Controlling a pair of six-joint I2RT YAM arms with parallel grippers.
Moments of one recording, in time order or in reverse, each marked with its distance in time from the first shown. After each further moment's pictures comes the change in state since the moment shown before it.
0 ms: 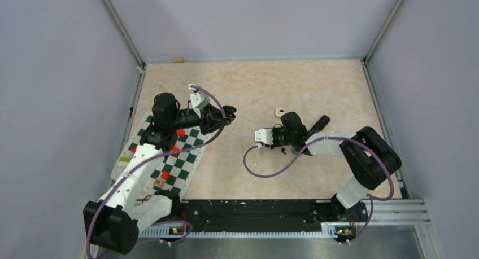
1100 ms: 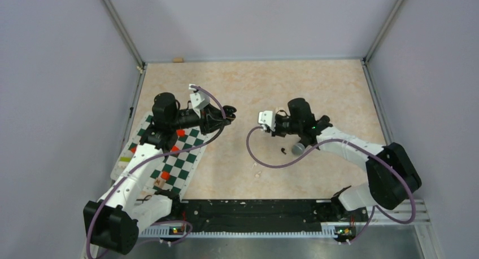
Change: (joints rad) left arm 0.000 0.000 0.000 0.000 0.003 0.002; right arm -0.015 -0.192 0.117 -0.187 -0.157 0.207
